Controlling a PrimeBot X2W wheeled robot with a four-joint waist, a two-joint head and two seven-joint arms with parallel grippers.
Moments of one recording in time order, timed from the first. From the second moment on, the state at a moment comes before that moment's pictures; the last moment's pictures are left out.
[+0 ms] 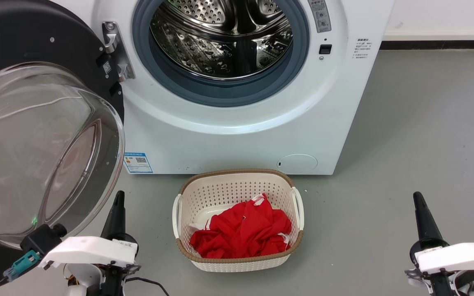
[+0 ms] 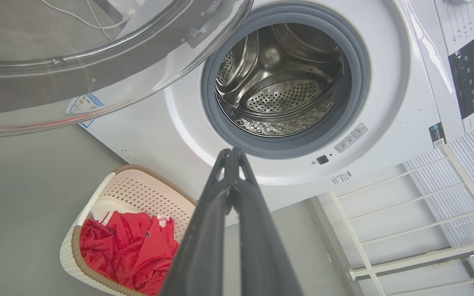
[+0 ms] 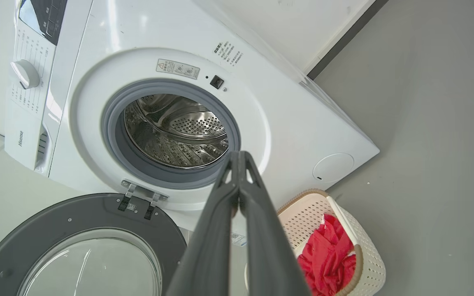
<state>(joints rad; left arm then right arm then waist) -0.11 0.08 0.03 0.22 -0.97 -0.07 -0.05 -0.04 -0.06 -0.07 0.17 0.97 0.13 -0.05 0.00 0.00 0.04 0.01</state>
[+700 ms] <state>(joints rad) -0.11 0.07 0.06 0.23 -1.20 -0.09 0.01 -0.06 -0.06 -0.08 0.20 1.21 0.13 0.00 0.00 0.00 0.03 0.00</state>
